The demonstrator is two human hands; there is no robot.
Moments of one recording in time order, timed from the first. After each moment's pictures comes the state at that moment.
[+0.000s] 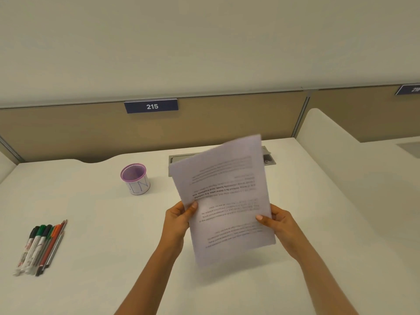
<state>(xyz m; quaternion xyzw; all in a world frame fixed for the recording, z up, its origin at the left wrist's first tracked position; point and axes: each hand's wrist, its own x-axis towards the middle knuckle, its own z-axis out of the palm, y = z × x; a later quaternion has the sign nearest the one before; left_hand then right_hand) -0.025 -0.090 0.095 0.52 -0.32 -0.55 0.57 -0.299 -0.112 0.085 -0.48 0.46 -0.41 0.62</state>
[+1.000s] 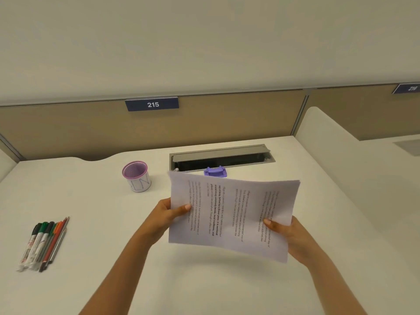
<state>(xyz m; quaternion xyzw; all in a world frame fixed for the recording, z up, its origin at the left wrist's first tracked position) 0.031 -0.095 0.103 0.52 -0.43 -0.61 0.41 -0.312 -0.089 0.081 -0.42 0.46 -0.41 0.67</state>
